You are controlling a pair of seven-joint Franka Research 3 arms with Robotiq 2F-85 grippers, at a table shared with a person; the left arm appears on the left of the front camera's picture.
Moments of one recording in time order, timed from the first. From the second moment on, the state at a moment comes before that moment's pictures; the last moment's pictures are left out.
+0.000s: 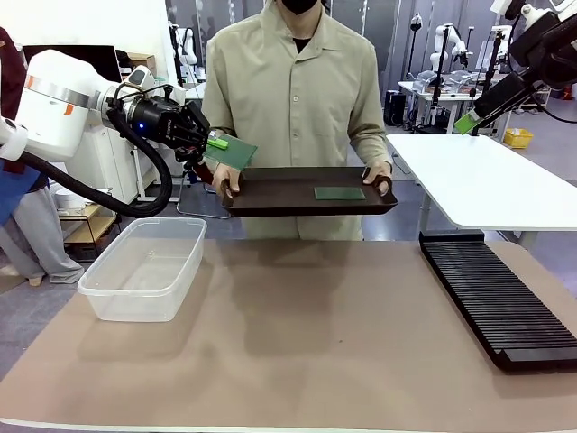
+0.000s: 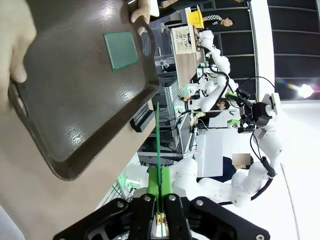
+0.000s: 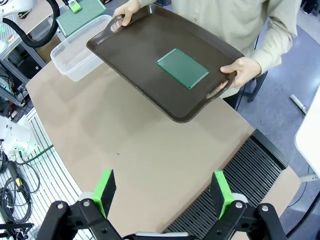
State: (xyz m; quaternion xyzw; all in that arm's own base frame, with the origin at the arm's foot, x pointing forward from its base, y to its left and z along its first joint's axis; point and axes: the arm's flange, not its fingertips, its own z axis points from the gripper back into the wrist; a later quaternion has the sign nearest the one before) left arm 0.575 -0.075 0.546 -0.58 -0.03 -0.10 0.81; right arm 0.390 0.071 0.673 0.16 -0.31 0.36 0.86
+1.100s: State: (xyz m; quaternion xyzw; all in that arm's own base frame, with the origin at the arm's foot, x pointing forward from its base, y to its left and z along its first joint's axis) left arm 0.573 -0.067 0.552 -0.52 -0.05 -0.10 0.84; right arm 0.390 0.071 0.673 0.16 -0.31 0.36 0.86
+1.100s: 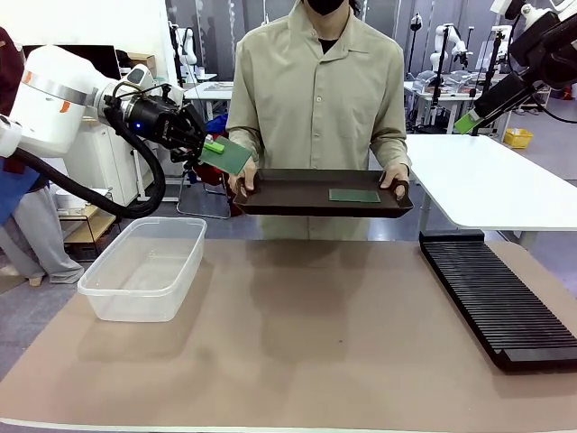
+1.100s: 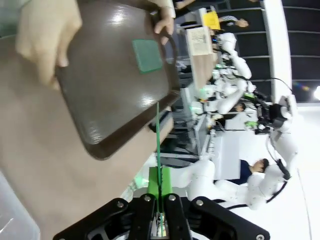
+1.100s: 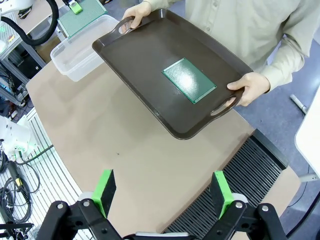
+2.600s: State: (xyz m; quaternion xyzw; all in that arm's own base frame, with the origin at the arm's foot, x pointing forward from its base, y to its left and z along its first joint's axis) left arm 0.547 -0.035 0.506 -0.21 -0.13 -0.03 0.97; right arm 0.390 0.071 0.673 0.16 -0.31 0.36 0.86
